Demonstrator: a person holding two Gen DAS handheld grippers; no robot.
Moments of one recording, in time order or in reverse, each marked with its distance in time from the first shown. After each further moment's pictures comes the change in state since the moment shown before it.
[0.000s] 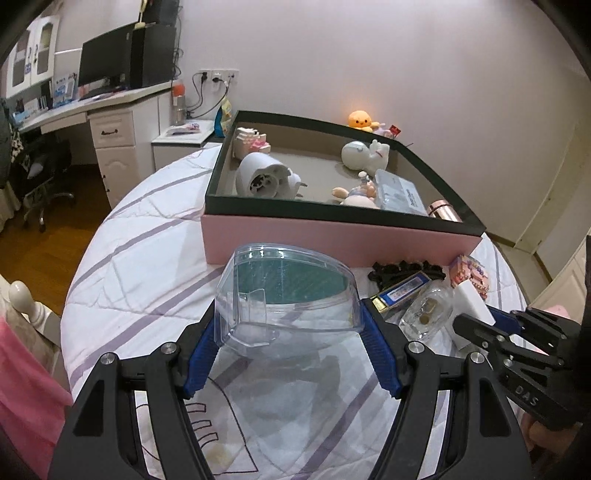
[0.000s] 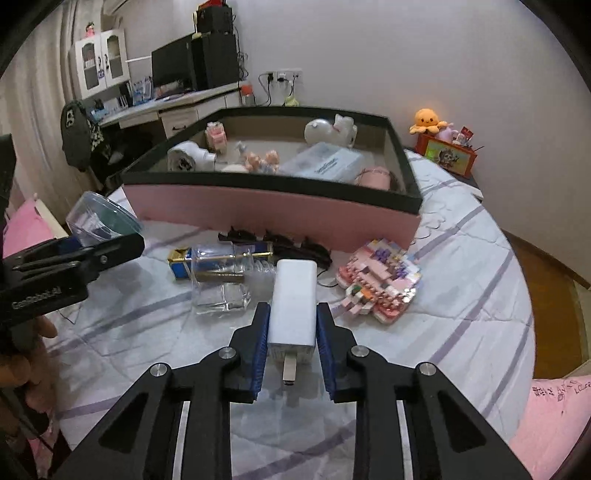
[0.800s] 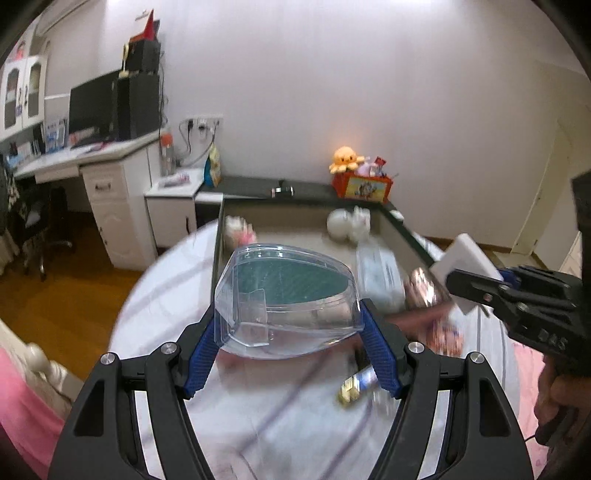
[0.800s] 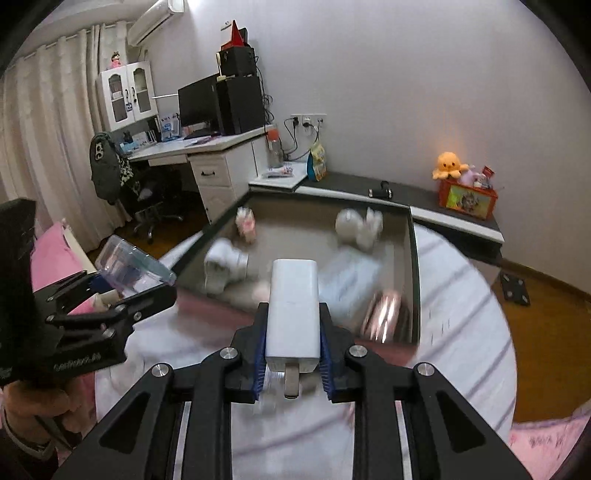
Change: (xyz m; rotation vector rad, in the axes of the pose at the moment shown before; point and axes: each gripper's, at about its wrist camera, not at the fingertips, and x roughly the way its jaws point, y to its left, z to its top) left arm -0.035 -0.013 0.078 0.092 -0.146 -0.011; right arm -0.039 -0.008 0.114 -0.007 -0.143 0.125
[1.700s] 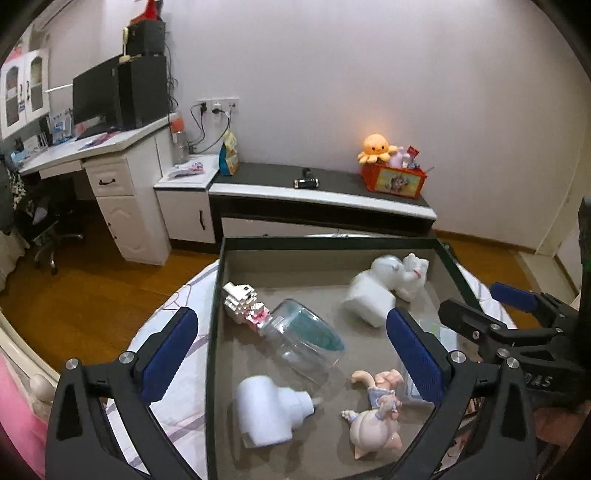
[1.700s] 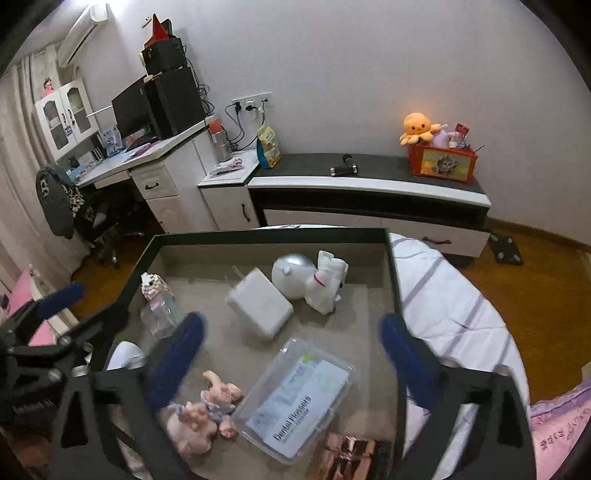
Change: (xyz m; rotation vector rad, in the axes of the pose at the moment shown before) left arm 0.107 0.017 0.080 -0.035 0.094 0.094; right arm 0.090 -0.060 0.051 0.169 0.075 -0.137
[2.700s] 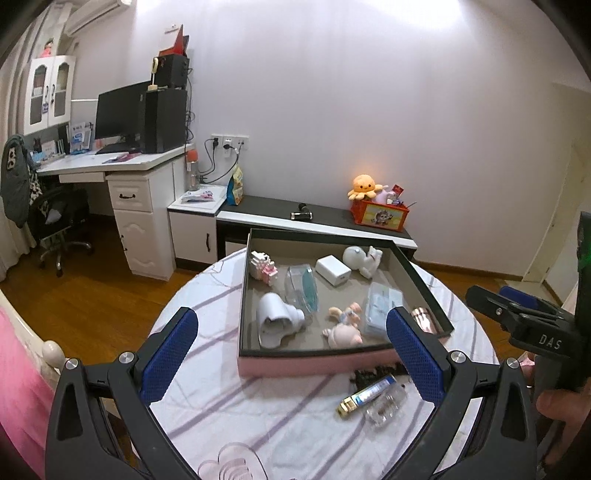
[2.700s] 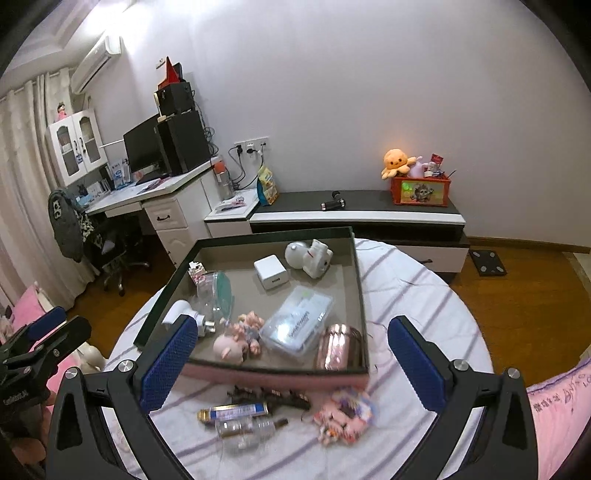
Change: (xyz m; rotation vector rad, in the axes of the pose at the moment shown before) left arm -0.150 0.011 -0.085 -0.039 -0.168 -0.030; right arm -0.131 0.009 -0.073 0.036 -0.173 0.002
